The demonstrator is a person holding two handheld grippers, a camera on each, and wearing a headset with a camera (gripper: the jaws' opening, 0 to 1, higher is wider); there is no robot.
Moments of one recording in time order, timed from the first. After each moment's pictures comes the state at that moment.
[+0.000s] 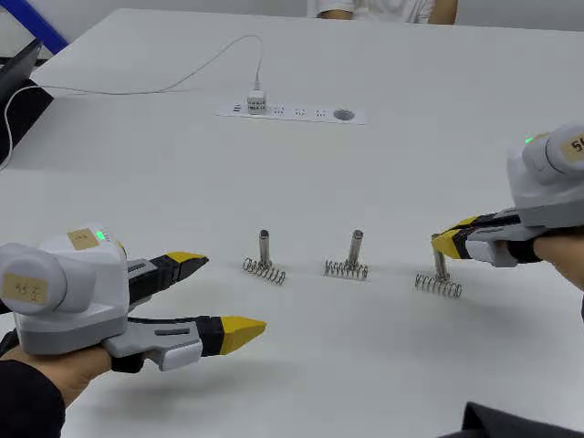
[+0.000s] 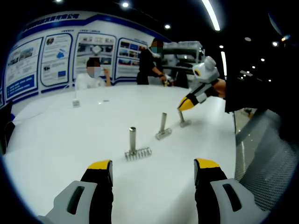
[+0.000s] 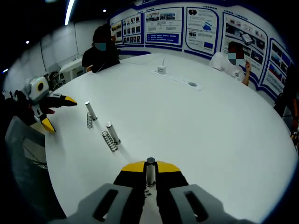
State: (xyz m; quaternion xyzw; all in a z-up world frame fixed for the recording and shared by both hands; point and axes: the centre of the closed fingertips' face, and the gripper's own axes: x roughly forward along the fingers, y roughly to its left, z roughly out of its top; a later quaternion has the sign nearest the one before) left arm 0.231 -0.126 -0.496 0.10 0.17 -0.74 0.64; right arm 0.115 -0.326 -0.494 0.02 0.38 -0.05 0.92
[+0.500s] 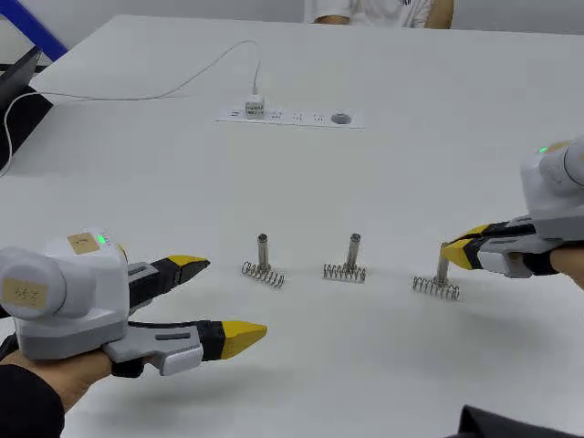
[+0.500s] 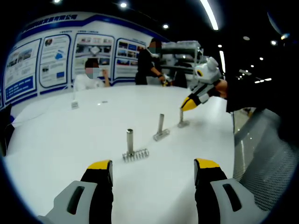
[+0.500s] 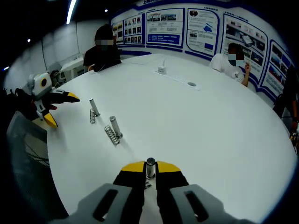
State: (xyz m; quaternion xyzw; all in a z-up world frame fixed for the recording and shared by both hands) left arm 0.226 -0.126 -0.492 0.11 0.17 -0.75 0.63; right arm 0.099 -0.323 -0.491 0.01 0.38 -0.05 0.92
